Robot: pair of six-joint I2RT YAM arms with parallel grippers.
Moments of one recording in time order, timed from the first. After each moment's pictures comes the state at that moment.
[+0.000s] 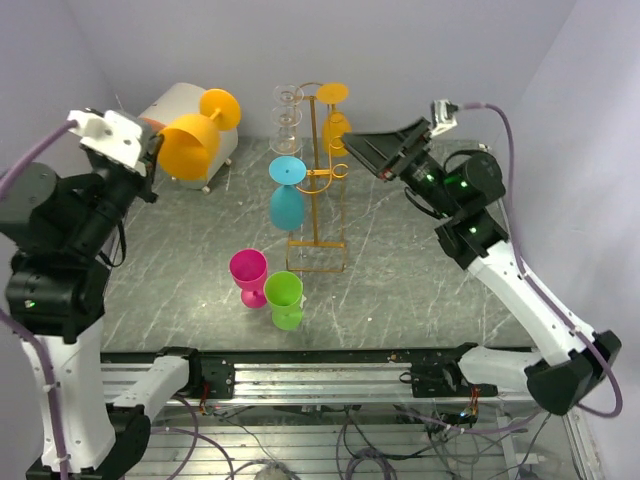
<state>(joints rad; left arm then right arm) -0.08 0.98 1.85 -0.75 0.27 0.33 0.52 1.15 1.18 0.33 -0.33 1.08</state>
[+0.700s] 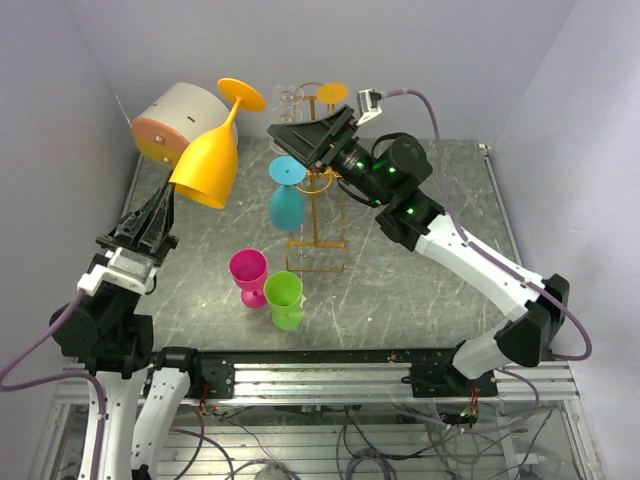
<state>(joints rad) -0.08 0.47 0.87 0.41 0.42 0.20 0.81 1.47 1.47 0.38 -0.18 1.12</state>
